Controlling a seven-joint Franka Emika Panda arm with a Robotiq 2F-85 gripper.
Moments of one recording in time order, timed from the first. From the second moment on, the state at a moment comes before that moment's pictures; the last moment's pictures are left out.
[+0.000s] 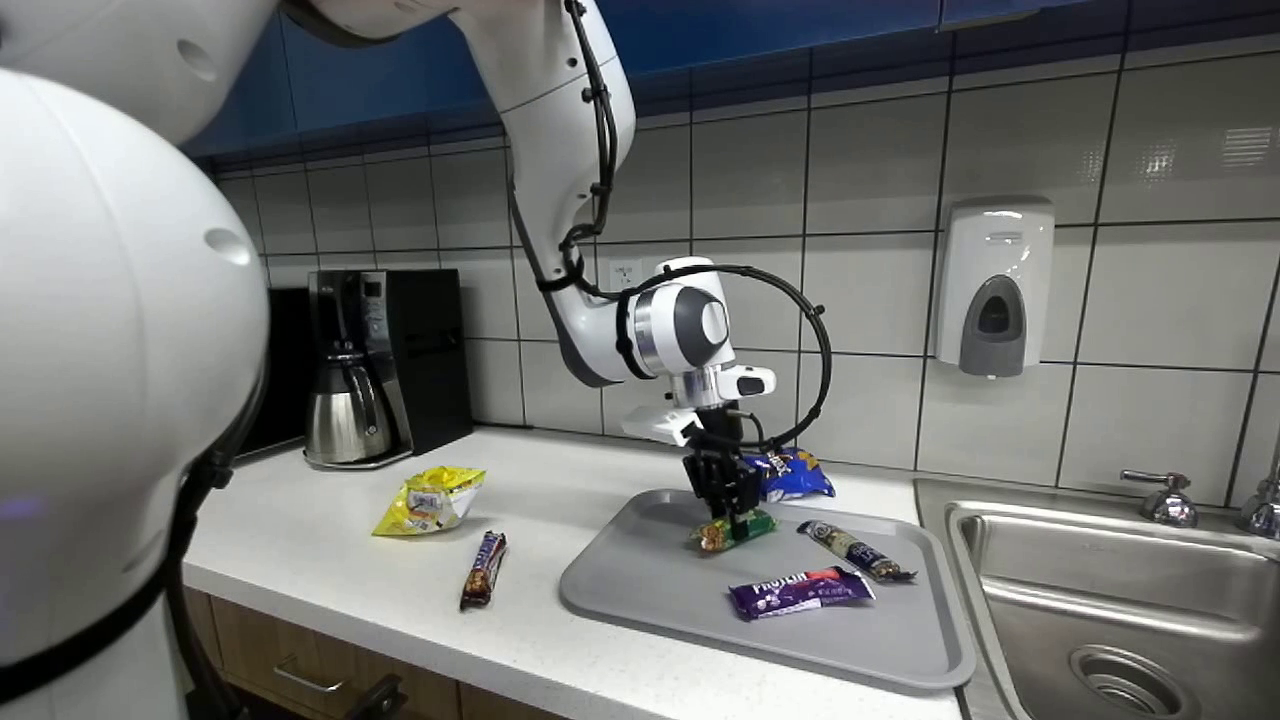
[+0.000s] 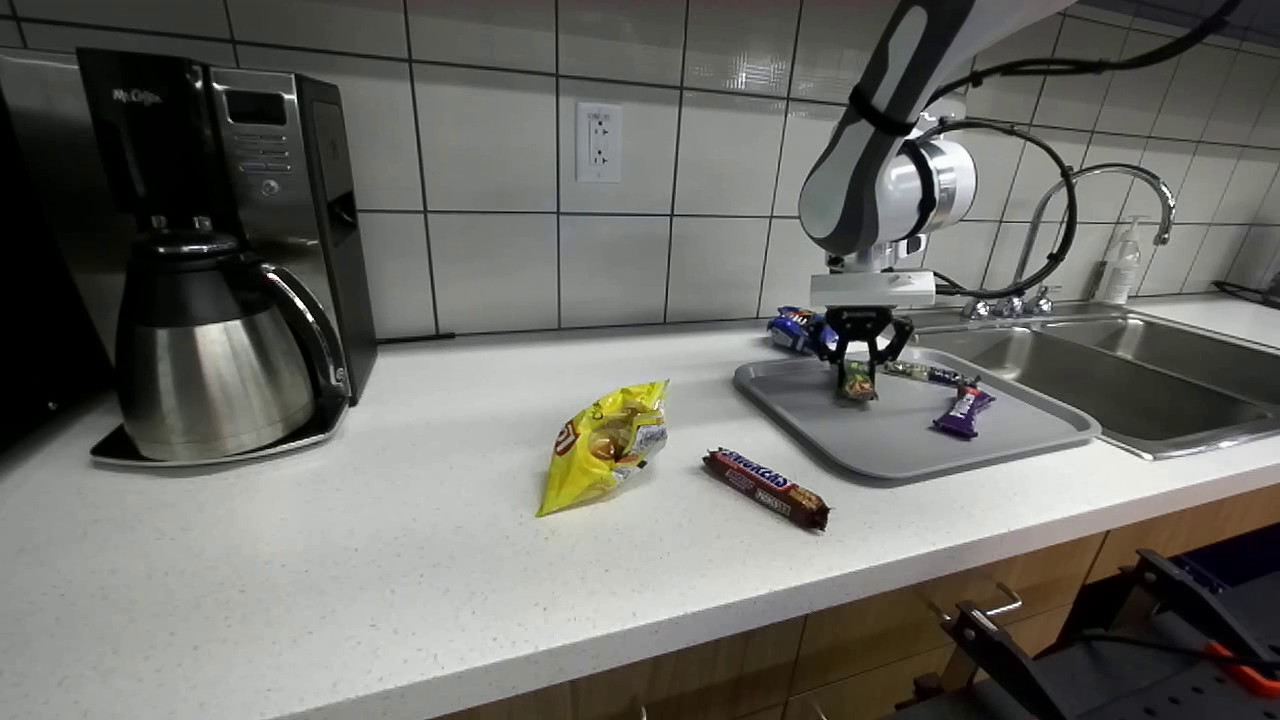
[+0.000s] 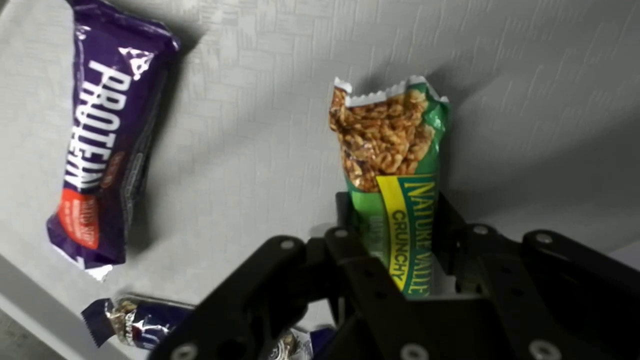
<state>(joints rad) 0.13 0.58 -0.29 -2.06 -0.10 2.63 0.55</state>
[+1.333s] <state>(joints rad) 0.20 0.45 -0.21 -2.11 -0.10 2.62 0.55</state>
